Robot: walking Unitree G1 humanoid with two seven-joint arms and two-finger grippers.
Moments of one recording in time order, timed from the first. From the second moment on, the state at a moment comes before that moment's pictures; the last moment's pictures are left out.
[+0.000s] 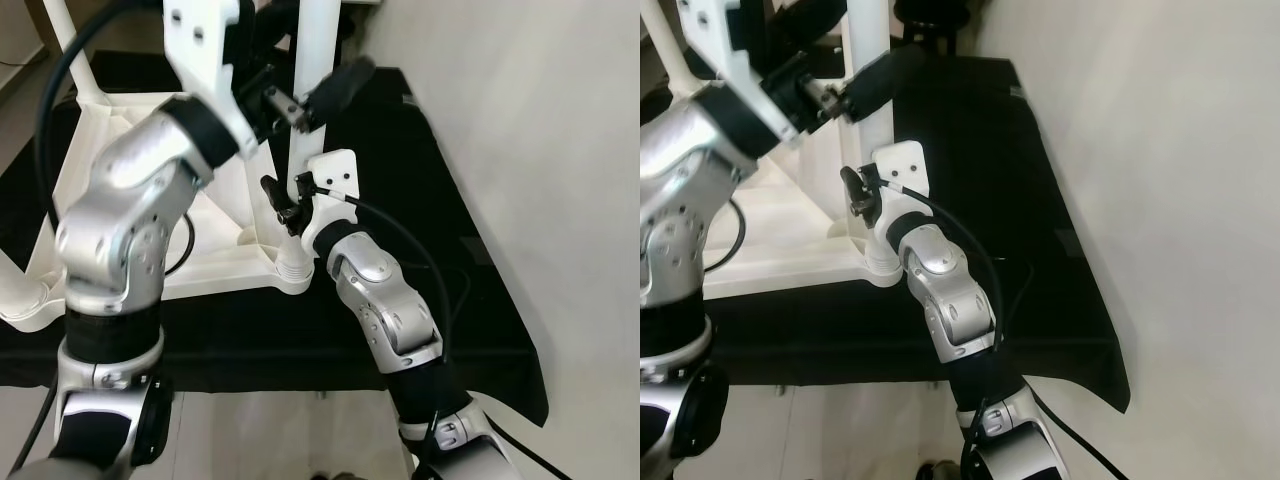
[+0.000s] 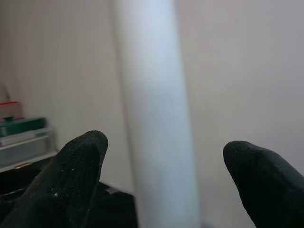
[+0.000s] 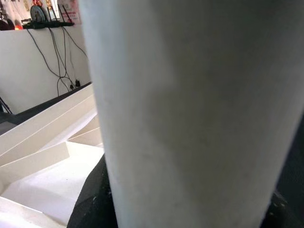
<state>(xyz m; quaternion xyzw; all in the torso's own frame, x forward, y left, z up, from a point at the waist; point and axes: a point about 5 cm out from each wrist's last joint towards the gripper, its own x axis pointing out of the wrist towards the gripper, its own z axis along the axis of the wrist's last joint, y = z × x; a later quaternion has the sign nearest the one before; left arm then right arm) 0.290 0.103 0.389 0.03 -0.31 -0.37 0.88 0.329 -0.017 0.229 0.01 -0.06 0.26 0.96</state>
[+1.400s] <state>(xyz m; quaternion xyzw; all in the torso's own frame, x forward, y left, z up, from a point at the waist) 0.313 0.094 0.399 0.03 -0.16 -0.48 0.86 0.368 -0.048 0.267 -0.08 -0.07 0.58 0.81</state>
